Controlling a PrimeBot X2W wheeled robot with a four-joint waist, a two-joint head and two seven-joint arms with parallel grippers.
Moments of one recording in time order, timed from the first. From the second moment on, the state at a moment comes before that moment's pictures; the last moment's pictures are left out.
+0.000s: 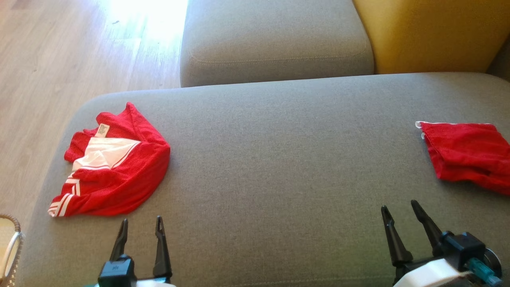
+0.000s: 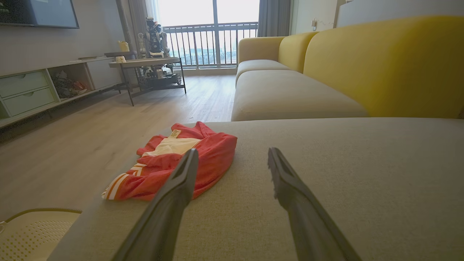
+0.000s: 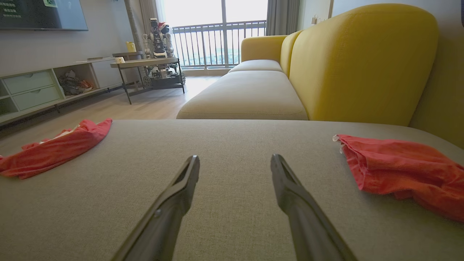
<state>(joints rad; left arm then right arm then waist) 0.24 0.09 -0.26 0.02 -0.09 0.26 -0.26 0.14 -0.04 -0.06 0.16 0.08 0.13 -0.25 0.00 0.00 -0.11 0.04</state>
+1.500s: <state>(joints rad) 0.28 0.07 -0.20 -0.03 -0.04 0.24 -0.26 0.16 -0.04 0.02 0.19 0.15 0.13 -0.25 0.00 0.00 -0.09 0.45</state>
